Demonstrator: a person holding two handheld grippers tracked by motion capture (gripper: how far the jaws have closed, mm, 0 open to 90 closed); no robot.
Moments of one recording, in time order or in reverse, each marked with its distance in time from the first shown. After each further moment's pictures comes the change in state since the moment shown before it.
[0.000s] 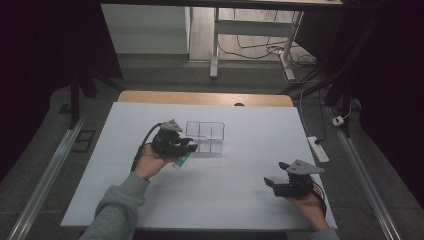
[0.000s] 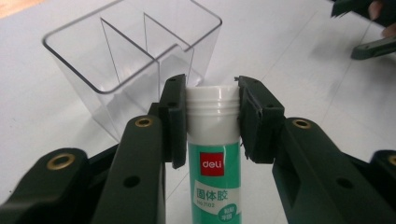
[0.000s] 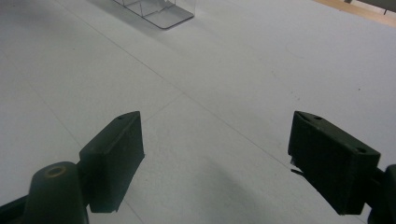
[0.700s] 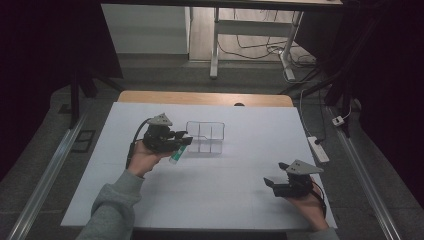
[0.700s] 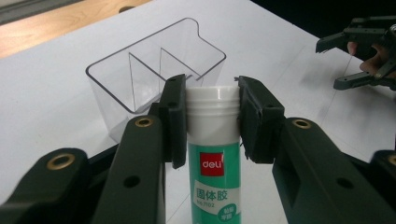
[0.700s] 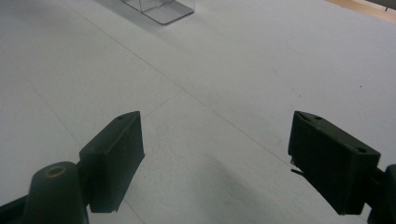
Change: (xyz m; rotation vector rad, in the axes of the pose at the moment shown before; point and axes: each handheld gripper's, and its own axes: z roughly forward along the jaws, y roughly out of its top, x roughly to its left) left arm 0.010 0.002 -0.021 -0.101 -0.006 -0.009; right arm 0.000 -0.001 0.001 0.020 -0.009 -0.008
